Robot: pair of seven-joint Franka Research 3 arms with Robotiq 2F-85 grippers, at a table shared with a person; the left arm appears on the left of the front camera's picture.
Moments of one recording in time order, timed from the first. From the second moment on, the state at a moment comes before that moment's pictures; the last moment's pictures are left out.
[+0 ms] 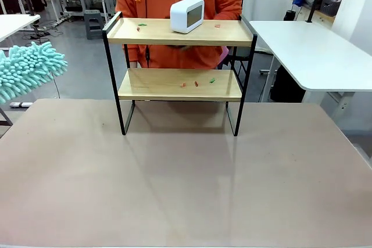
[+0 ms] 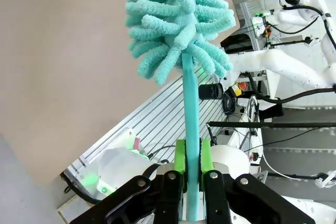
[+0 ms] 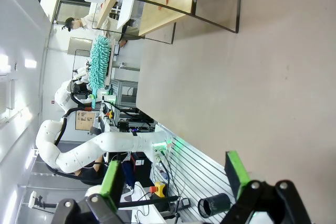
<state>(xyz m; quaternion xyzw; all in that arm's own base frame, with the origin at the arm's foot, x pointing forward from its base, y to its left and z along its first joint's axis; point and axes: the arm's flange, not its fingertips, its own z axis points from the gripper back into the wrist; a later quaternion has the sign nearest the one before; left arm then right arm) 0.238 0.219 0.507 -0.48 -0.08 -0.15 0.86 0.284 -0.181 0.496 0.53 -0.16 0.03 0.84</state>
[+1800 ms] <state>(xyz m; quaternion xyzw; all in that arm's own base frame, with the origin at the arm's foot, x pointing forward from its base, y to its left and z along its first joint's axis) 0.275 -0.084 0.550 -0.33 0.02 -0.21 0.92 0.284 -0.181 0.496 0.53 -0.16 0.03 0.84</state>
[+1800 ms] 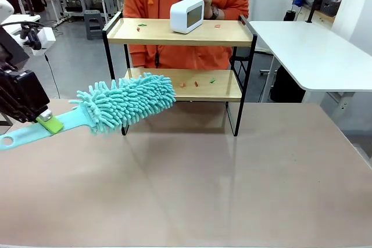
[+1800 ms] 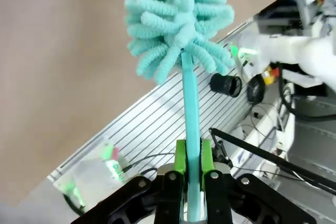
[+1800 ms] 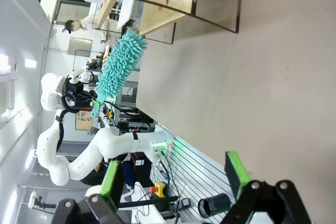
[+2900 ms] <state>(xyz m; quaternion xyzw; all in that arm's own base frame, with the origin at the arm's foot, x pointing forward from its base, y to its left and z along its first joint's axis) 0.298 -0.146 0.544 -0.29 -0.08 -0.16 0.94 0.284 -0.181 0.496 0.53 -0.16 0.03 0.84</state>
